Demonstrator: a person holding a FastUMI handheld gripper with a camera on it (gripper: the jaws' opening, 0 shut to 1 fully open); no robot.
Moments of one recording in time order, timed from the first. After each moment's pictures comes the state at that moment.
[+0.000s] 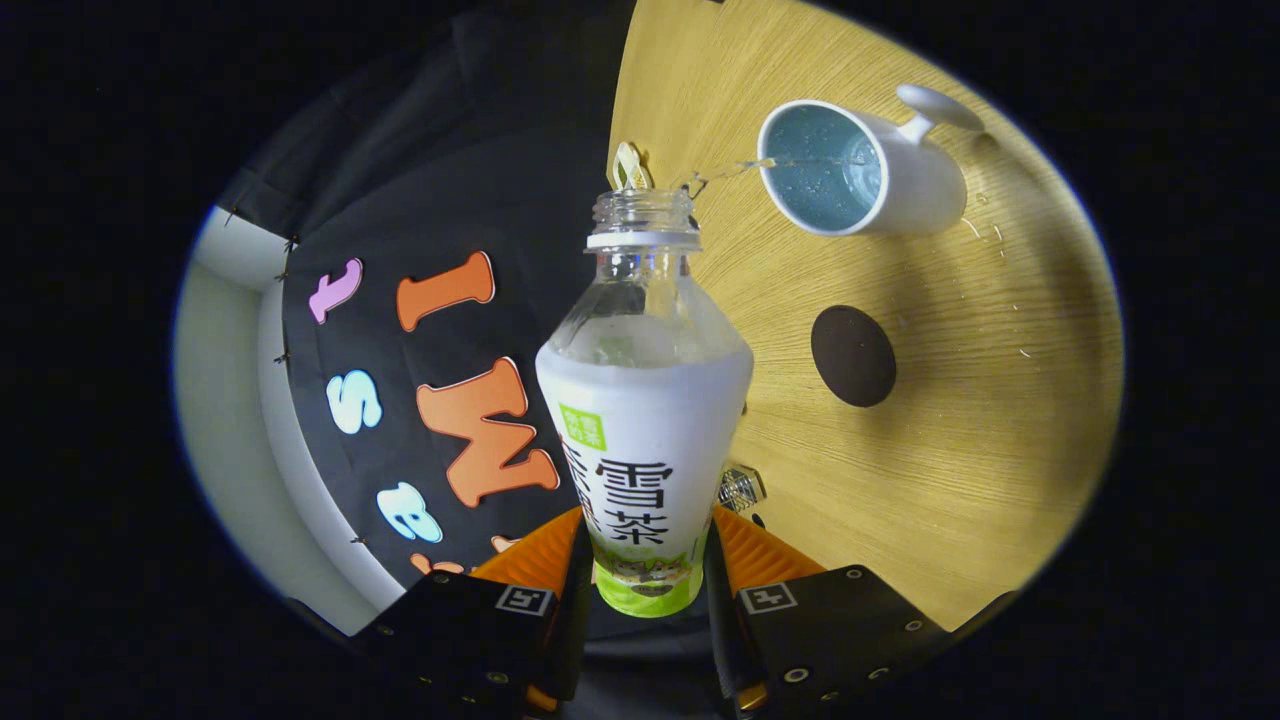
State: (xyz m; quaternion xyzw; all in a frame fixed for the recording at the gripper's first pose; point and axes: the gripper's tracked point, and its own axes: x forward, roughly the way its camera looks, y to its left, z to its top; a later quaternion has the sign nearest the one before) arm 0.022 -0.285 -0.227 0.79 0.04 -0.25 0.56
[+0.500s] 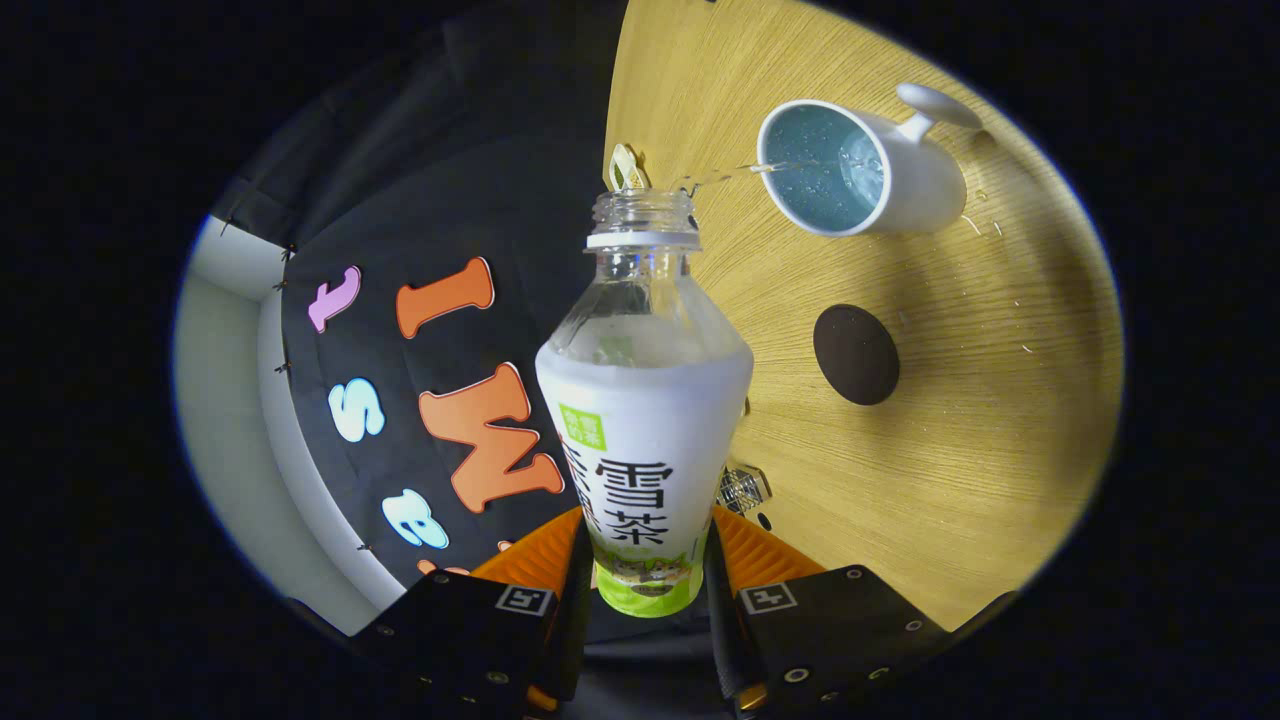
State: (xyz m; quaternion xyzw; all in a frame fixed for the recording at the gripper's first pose) arm 0.021 -0.290 -0.225 0.80 0.03 -0.25 0.55
